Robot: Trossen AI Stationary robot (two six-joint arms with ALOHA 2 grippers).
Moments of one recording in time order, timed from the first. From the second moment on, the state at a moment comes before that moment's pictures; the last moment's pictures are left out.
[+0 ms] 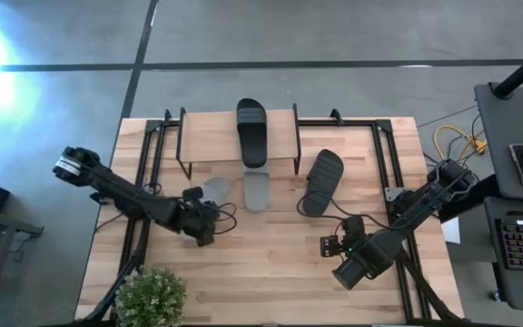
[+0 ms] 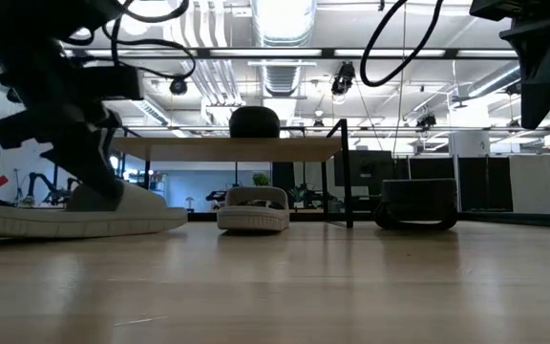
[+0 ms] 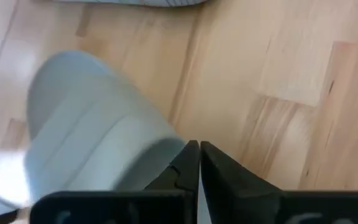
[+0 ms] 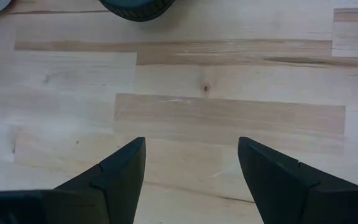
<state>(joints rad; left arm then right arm) -0.39 1.35 0.69 -0.58 -0.48 -0.55 0.73 1.62 1.16 -1.17 0.39 2.27</state>
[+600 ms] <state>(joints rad) -0.38 0.98 0.61 -1.02 -0.16 -1.32 0.73 1.64 1.16 -1.17 0.39 2.27</state>
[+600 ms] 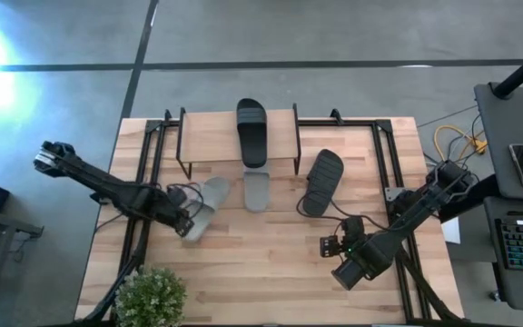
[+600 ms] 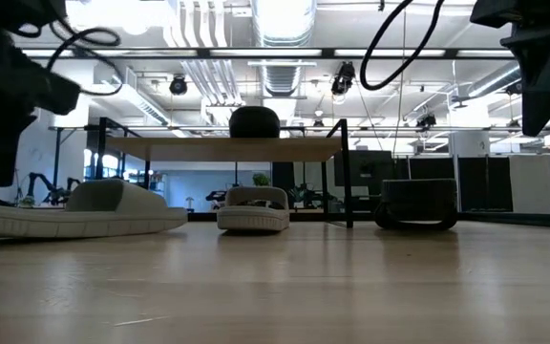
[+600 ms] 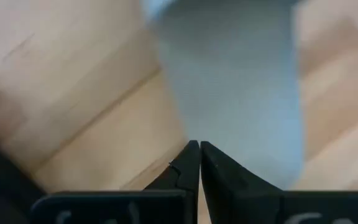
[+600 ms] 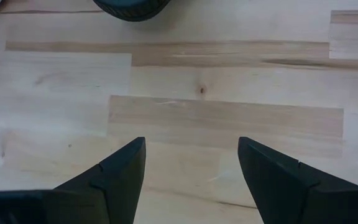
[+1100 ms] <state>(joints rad) -0.38 1.15 0.53 -0.93 -0.09 -1.49 0.73 1.64 1.14 -1.17 0.39 2.26</state>
